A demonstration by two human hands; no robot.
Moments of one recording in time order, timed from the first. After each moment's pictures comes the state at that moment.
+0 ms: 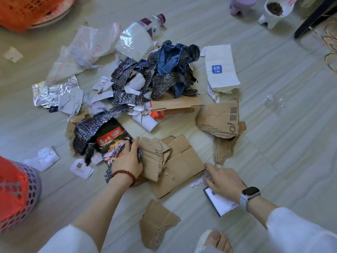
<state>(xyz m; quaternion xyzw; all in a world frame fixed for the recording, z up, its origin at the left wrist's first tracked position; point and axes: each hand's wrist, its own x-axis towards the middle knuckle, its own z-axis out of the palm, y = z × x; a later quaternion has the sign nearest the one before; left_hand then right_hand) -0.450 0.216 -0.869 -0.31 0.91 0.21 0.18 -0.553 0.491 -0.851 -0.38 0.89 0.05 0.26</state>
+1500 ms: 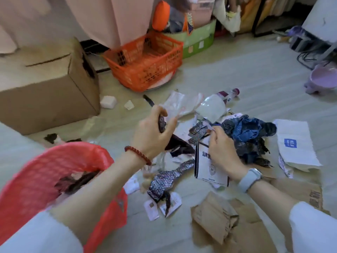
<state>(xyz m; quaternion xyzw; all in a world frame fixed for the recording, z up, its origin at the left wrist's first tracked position) -0.454 0.069 -0.624 -0.26 0.88 0.27 -0.27 -0.589 0.197 -0.694 -0.34 0.84 -0.41 0.13</state>
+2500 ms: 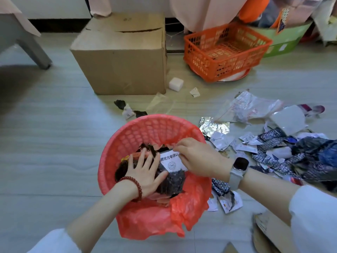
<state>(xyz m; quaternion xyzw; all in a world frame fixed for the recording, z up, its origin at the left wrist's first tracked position) -0.179 -0.013 -0.736 -0.42 0.87 0.14 0.21 -0.366 0.033 -0.684 -0.77 0.63 -0.03 0.13</state>
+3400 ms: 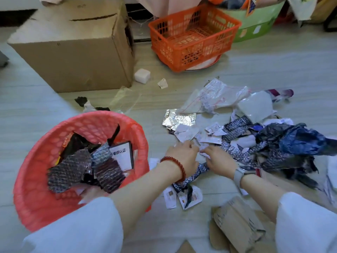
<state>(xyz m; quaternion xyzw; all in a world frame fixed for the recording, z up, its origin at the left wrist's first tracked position) -0.417 0.050 -0.733 -0.30 0.93 0.16 0.15 -0.566 0.119 -0.810 -0.59 0.77 -0.02 0.26</state>
